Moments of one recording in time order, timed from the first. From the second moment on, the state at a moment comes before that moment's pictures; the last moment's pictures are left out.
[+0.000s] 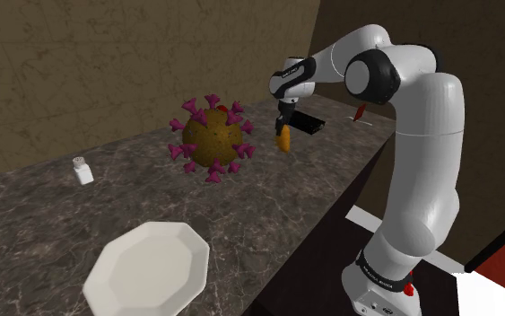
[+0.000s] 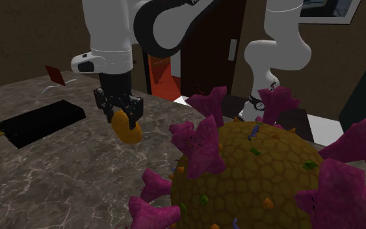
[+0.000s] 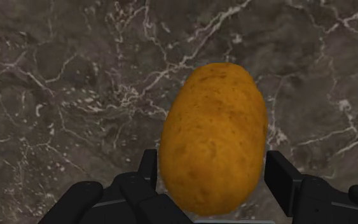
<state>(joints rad) -0.22 0.41 -0.38 -1.75 0.11 2.21 -0.79</state>
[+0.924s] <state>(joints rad) -0.21 0.34 -0.40 -1.66 0.08 2.05 -0.77</state>
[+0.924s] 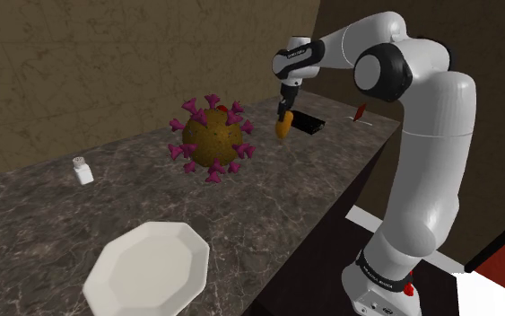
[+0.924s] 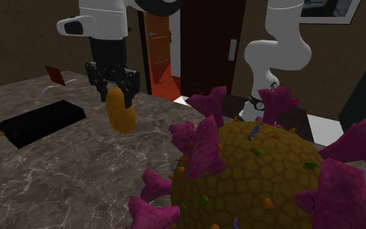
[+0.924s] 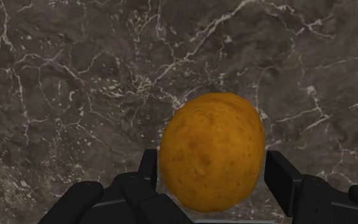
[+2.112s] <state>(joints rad) -0.02 -0.24 -0.28 -2.32 -0.17 2.14 -0.36</state>
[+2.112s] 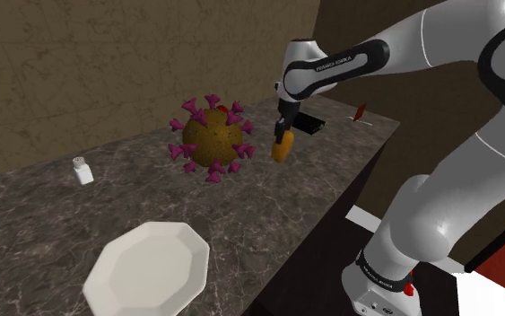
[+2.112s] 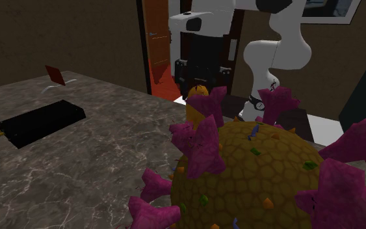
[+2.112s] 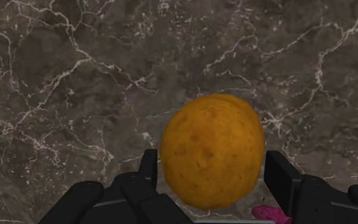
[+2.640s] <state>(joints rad) 0.03 -0.45 -0.15 -2.52 -0.18 2.11 -0.18</state>
